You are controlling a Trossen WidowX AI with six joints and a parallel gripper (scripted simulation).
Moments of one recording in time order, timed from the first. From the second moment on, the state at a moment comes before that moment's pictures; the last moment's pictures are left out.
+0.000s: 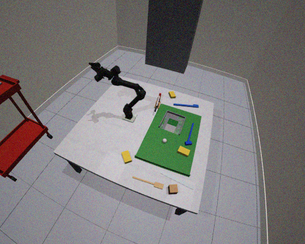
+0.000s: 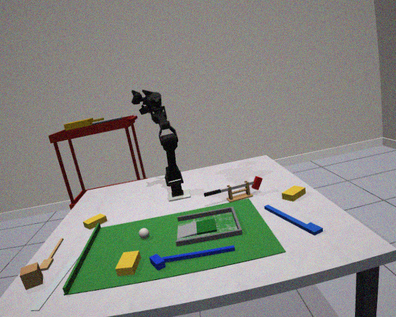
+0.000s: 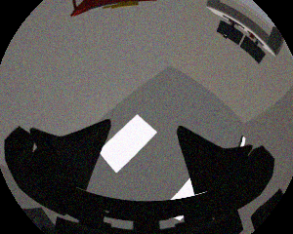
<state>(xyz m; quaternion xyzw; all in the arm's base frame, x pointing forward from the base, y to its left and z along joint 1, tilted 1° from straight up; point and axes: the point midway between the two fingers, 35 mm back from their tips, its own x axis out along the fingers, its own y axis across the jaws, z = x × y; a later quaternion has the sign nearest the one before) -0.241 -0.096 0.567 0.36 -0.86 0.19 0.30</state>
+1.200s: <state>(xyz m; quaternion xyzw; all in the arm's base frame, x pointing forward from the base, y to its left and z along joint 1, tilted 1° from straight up) -0.010 -0.363 0.406 0.68 -0.54 0.33 -0.38</state>
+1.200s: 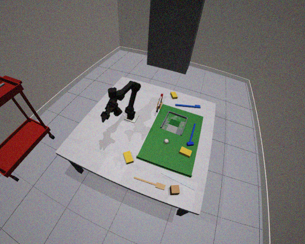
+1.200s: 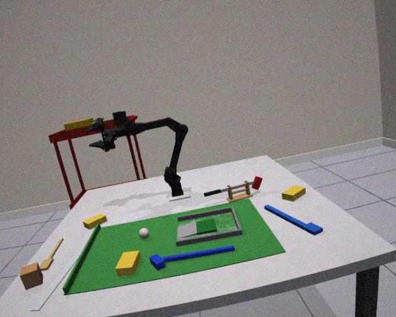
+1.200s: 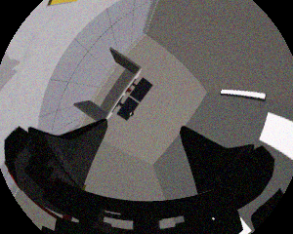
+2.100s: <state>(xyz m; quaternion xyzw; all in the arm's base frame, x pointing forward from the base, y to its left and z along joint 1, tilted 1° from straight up) 0.322 -0.157 0.242 0.58 -0.30 -0.14 -0.75</state>
